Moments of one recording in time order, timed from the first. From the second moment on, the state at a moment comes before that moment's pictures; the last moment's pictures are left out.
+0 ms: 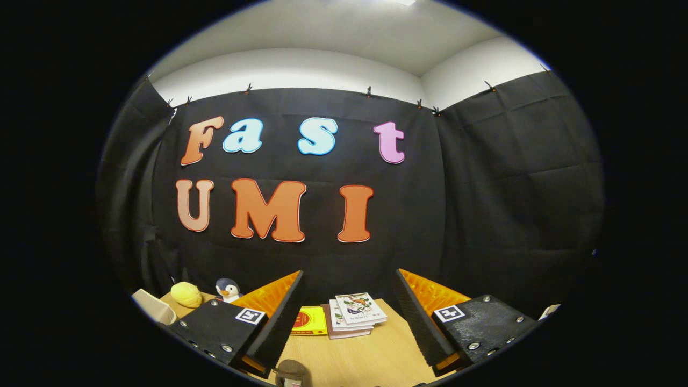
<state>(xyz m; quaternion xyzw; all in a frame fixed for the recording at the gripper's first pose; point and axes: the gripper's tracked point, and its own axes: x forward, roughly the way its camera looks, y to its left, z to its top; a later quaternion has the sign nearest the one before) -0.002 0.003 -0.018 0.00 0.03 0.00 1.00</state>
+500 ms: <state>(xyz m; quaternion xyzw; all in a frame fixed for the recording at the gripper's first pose) -0.028 0.119 -0.087 0.04 0.15 0.18 0.97</state>
